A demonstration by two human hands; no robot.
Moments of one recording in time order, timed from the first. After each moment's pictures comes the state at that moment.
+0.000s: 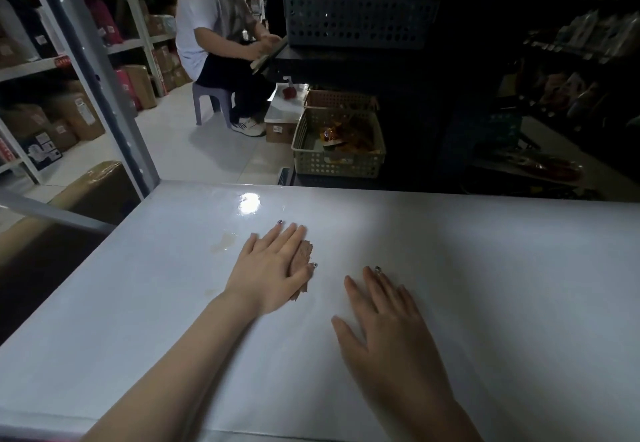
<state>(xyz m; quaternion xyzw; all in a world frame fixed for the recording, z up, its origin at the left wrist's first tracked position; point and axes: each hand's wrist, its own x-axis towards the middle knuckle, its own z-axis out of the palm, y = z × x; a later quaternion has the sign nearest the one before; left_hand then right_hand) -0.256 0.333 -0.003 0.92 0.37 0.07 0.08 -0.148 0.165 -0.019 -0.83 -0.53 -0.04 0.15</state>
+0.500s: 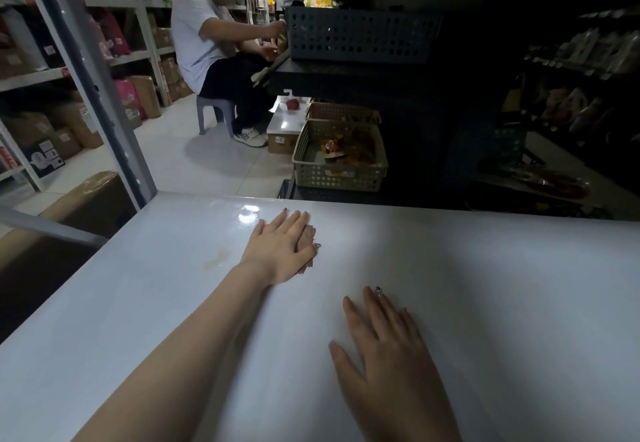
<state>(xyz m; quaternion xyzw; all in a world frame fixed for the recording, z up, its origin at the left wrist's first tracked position) -0.214 0.377 0.010 0.92 0.39 0.05 0.10 -0.143 0.169 -0.030 -0.82 -0.54 -0.06 0.18</state>
